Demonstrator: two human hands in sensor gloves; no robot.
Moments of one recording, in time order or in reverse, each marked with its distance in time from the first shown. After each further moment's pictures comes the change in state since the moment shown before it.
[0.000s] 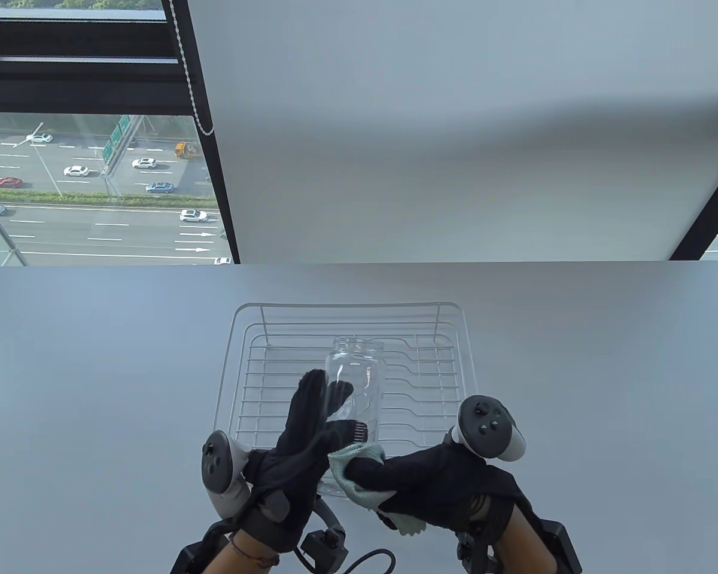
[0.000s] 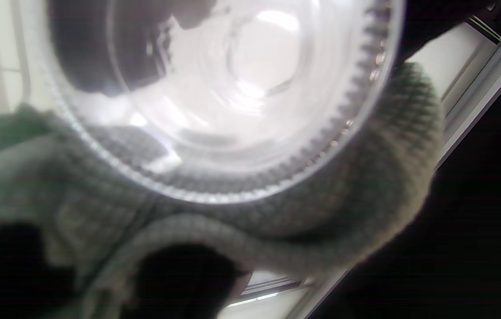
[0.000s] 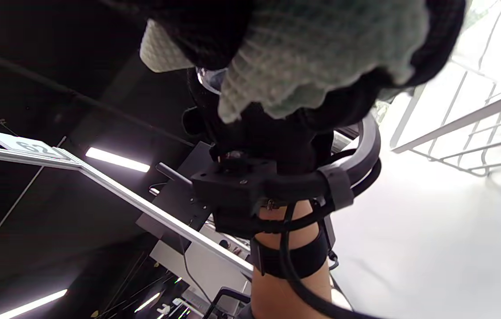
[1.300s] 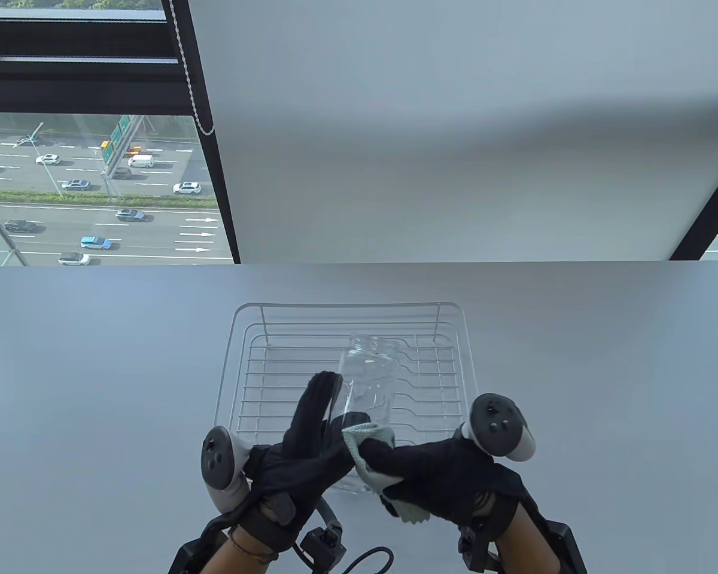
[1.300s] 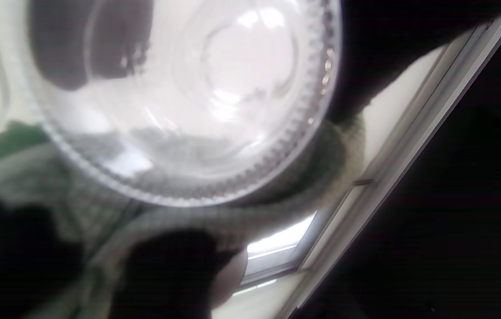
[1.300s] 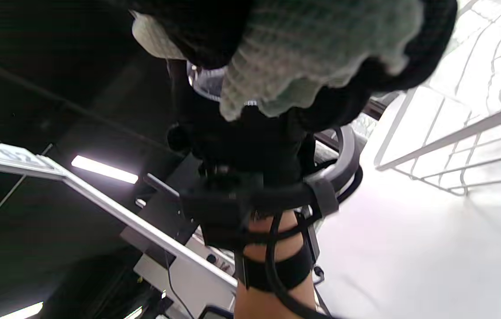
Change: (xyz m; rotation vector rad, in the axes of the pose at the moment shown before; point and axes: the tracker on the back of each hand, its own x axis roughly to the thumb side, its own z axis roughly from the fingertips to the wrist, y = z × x) left_hand 0.005 0.006 -0.005 0.045 -0.078 -0.029; right_hand -0.003 0.001 0.002 0.000 -0.010 -0.019
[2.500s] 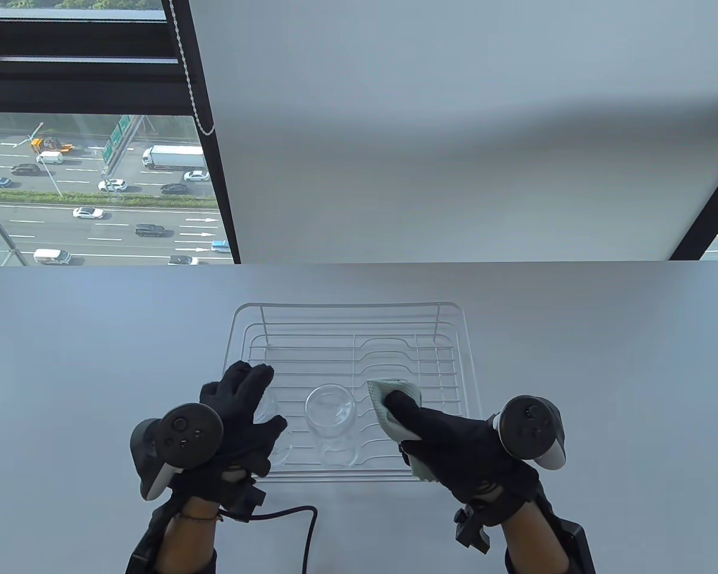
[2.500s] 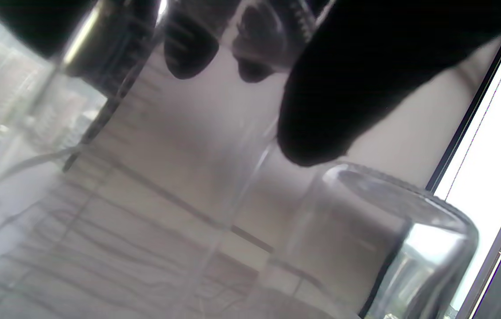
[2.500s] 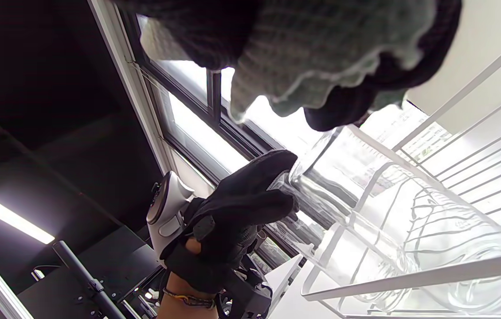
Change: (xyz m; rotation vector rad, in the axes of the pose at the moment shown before) left_hand 0.028 0.080 -0.009 0.040 0.273 -1.198; right_hand -0.003 -0.031 0.026 -0.379 0.096 0.244
